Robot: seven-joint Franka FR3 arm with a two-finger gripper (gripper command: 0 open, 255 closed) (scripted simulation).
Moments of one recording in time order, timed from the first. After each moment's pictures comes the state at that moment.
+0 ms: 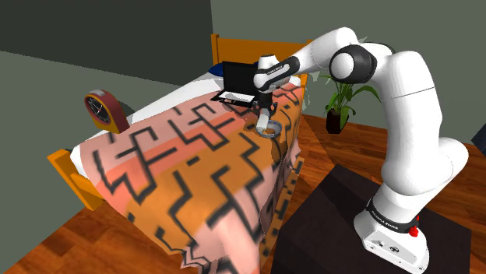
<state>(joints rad) -0.31 0.65 0.09 -1.49 -0.09 2.13 0.80</state>
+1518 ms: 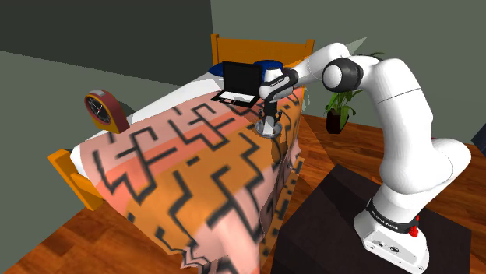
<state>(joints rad) -0.37 0.81 0.07 -1.42 -0.09 2.22 0.73</state>
